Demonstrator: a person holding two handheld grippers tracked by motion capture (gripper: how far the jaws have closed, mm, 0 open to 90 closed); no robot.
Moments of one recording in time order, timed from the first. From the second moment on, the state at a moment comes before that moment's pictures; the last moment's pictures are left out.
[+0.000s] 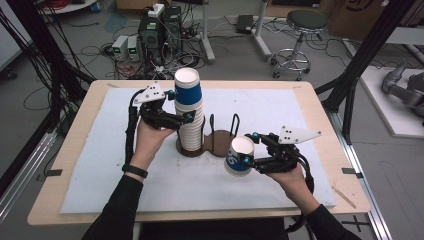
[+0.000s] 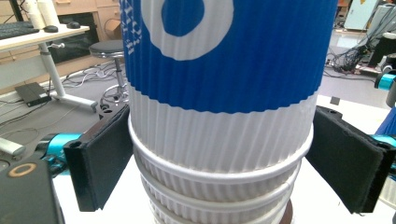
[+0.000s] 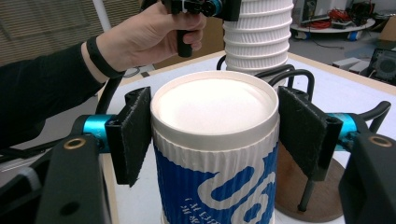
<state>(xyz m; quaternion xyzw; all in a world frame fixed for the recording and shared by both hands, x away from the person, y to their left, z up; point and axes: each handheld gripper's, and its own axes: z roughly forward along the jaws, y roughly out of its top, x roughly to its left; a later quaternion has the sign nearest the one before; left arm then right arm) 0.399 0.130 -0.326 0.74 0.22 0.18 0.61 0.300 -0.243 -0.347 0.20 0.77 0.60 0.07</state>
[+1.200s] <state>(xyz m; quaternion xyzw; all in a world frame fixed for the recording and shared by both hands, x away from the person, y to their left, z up) 0.331 0.165 -0.348 0.74 0.24 0.16 0.61 0.308 -0.251 -0.346 0.21 0.76 0.61 0.07</state>
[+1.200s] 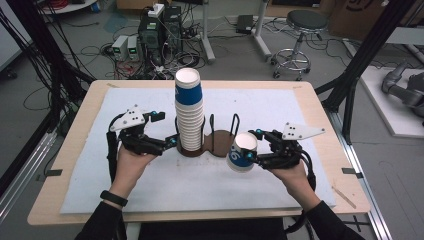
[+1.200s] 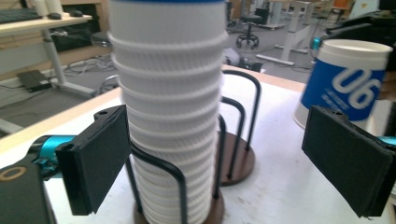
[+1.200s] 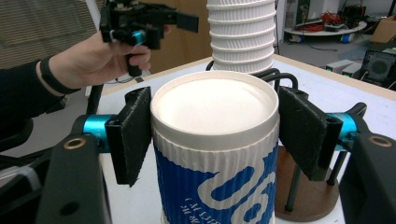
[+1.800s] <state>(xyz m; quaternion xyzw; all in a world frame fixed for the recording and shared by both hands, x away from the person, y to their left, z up) 0.296 0.149 -0.383 0.78 0.20 0.16 0.58 0.311 -0.250 -0.348 0.21 0.76 0.61 0.08</state>
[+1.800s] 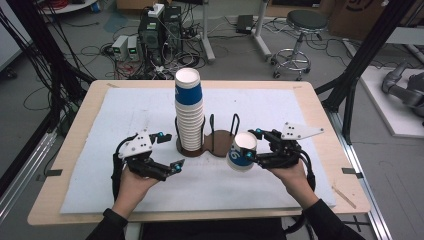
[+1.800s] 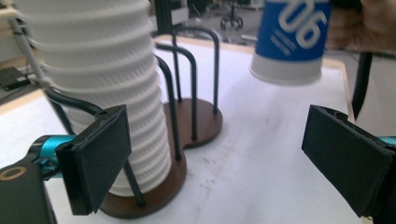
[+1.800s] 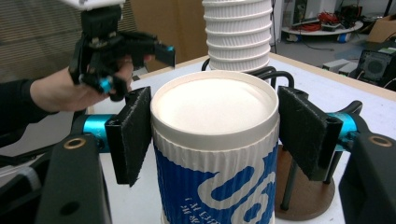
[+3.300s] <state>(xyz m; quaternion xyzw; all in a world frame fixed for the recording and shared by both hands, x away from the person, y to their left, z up) 0.288 0.071 -0.396 0.78 0.11 0.07 0.61 0.300 -0.229 -0.350 0.17 0.76 0.62 0.04</state>
